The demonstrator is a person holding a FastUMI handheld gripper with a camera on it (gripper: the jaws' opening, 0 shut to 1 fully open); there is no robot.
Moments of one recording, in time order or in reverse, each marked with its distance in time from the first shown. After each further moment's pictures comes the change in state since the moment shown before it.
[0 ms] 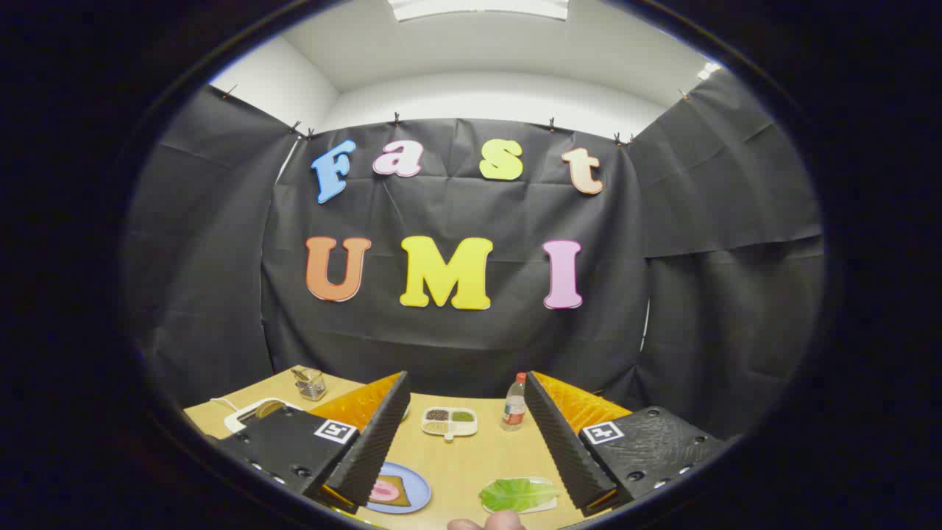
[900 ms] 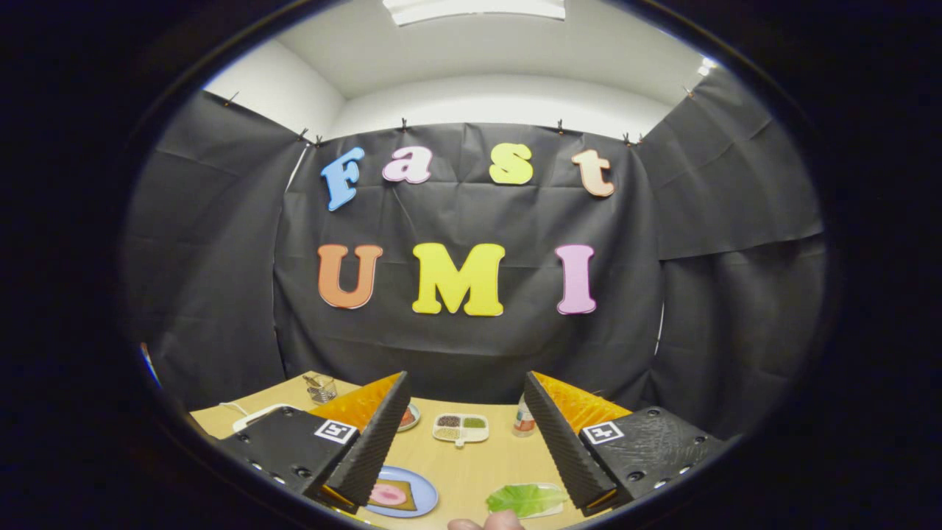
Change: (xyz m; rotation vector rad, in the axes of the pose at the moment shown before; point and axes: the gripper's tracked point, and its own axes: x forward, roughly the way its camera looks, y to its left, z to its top) arm 0.005 -0.001 0.011 0.007 -0.020 0.050
